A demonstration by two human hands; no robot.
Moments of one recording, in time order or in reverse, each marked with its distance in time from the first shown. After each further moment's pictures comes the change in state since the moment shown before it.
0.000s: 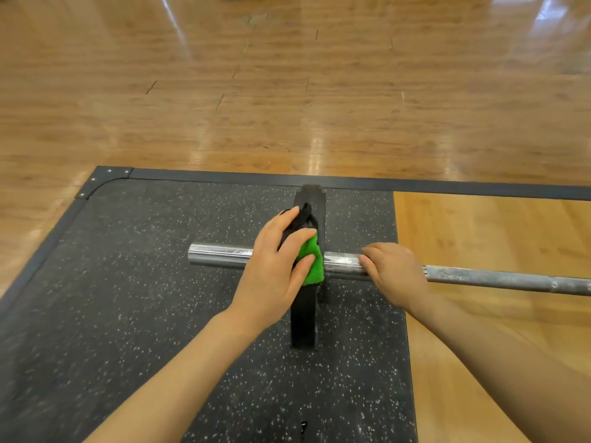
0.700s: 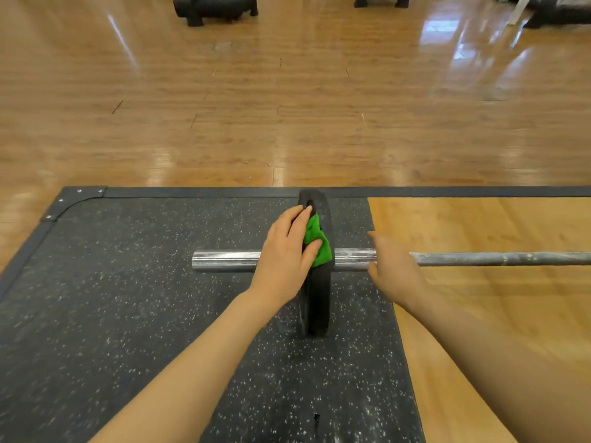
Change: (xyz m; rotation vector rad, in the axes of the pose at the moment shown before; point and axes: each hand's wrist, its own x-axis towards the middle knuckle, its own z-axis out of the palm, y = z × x) left_hand 0.004 -0.011 -0.011 -0.124 -0.030 -0.026; right_hand -0.039 -0.067 -0.055 0.176 -0.011 0.372
